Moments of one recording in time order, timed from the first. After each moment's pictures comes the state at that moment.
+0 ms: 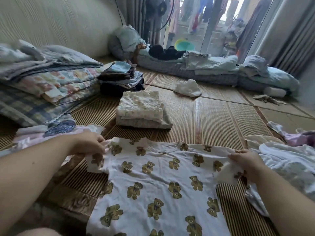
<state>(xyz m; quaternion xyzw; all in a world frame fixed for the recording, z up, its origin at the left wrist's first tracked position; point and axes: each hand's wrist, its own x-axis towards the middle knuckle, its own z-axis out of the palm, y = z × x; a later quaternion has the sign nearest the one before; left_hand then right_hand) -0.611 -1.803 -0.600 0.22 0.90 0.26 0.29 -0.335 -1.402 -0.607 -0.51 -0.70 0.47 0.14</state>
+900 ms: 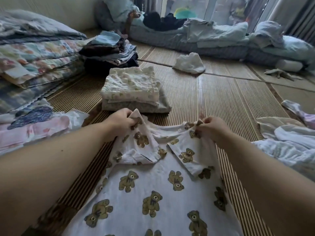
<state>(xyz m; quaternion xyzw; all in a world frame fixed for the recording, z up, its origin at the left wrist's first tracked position) -0.617 -1.665 -0.641 0.22 0.85 0.44 0.21 -0.452 -1.418 -0.628 -0.39 -0.82 0.42 0.08</state>
